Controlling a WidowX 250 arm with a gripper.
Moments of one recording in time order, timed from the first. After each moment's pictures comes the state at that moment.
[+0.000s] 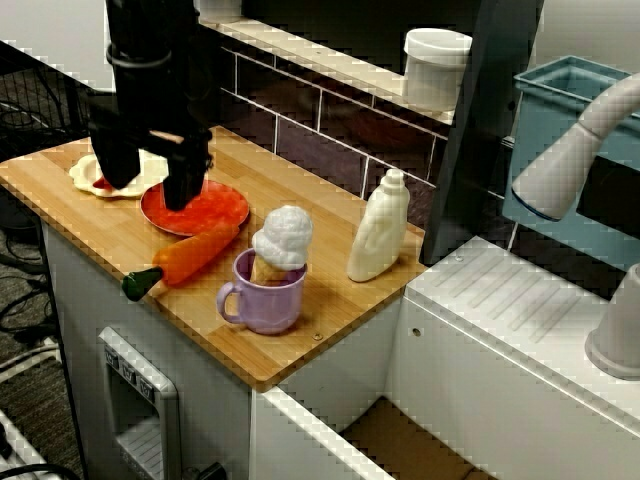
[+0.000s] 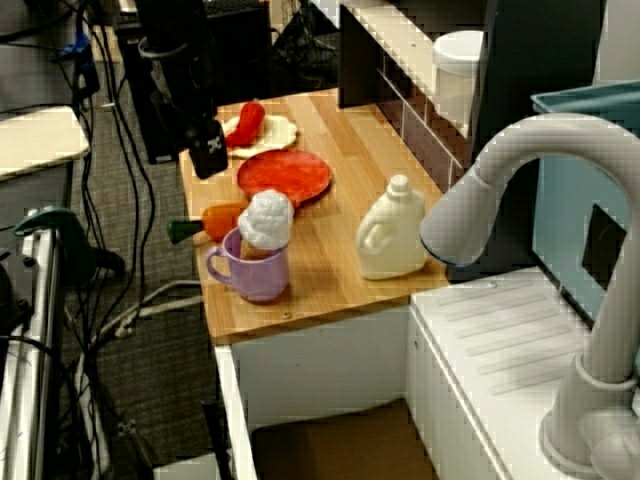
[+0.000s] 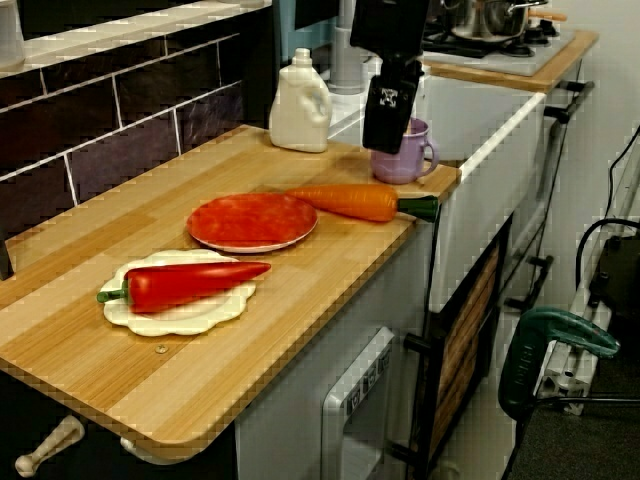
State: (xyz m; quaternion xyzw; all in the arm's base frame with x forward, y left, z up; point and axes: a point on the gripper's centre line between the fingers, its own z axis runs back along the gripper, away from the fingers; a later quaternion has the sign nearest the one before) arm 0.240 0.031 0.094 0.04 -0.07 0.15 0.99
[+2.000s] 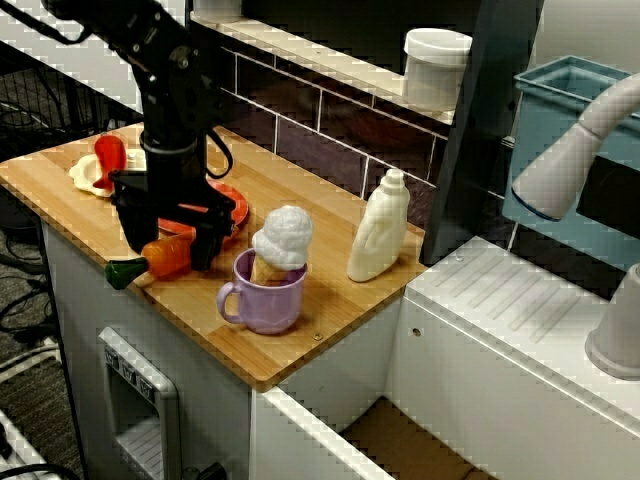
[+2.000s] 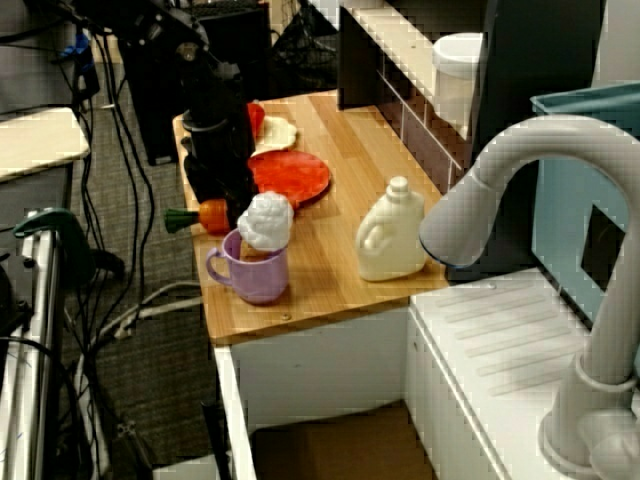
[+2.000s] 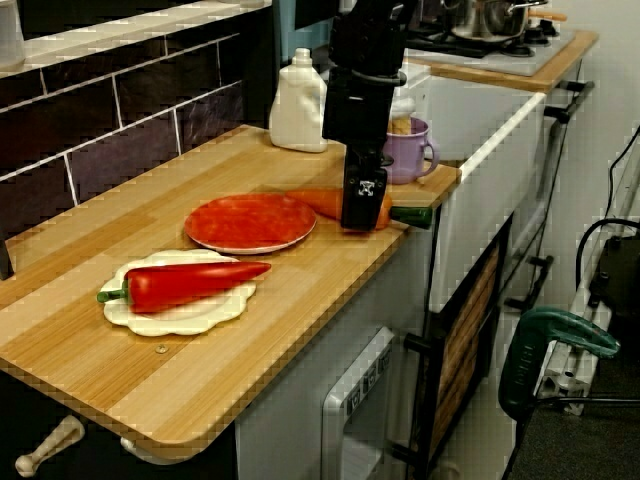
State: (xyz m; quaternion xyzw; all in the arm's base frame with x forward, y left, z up) arm 0.258 0.035 0.031 0.04 -0.06 0.23 0.97
